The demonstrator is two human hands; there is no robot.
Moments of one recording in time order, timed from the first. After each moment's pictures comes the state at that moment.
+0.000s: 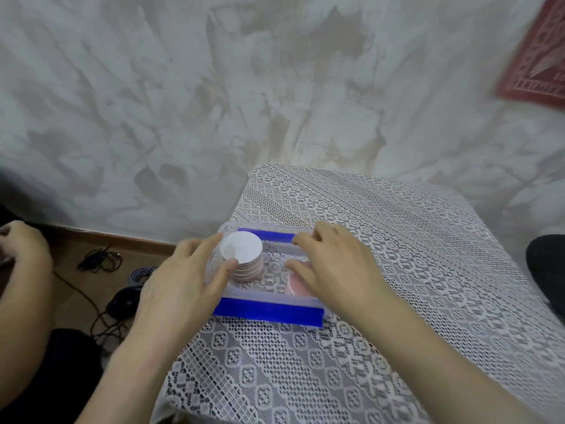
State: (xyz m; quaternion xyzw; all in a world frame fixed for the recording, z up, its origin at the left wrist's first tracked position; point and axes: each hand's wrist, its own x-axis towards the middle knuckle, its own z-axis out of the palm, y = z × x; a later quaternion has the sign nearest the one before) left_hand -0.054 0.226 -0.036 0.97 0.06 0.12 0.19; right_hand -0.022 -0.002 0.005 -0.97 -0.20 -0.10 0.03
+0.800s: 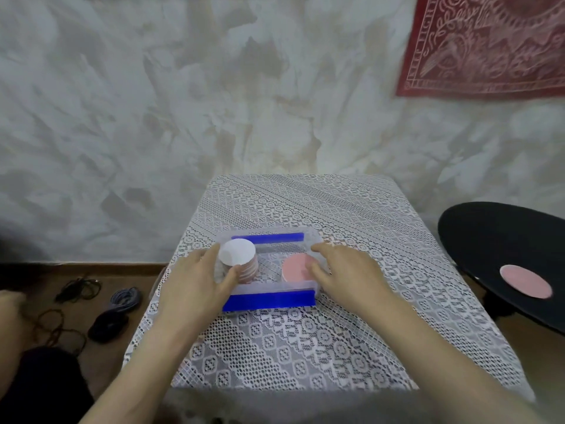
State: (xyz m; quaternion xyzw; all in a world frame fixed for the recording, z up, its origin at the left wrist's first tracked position) left_hand -0.073 0.127 -0.016 0.98 0.00 0.12 0.15; right_hand -0.077 -0.127 -0.004 -0.99 -0.06 -0.06 0.13
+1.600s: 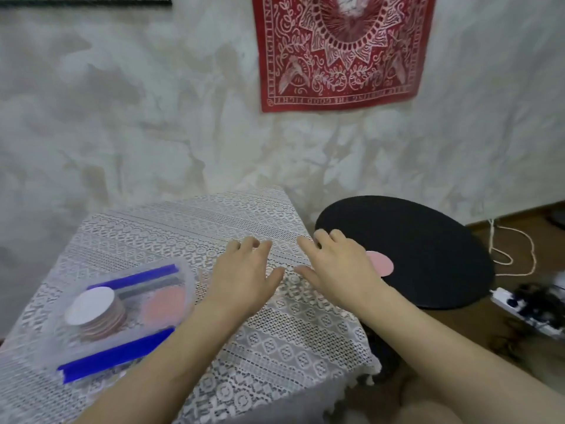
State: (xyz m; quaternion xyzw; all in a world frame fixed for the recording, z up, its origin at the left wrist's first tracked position) left_hand -0.063 -0.133 0.018 0.96 -0.26 0.10 0.08; right_hand -0.115 -0.312 0.012 -0.98 -0.03 -0.16 -0.08
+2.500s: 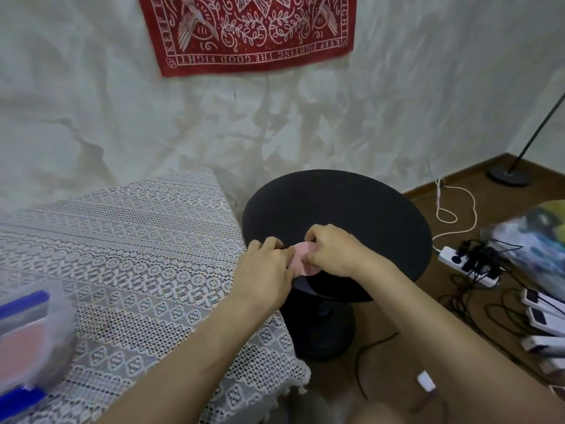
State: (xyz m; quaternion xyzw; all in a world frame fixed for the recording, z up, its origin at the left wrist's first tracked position) left_hand -0.064 -0.319 -0.050 0.92 -0.39 0.03 0.09; right_hand -0.112 -0.482 -0.027 -0.95 0.17 0.06 0.24
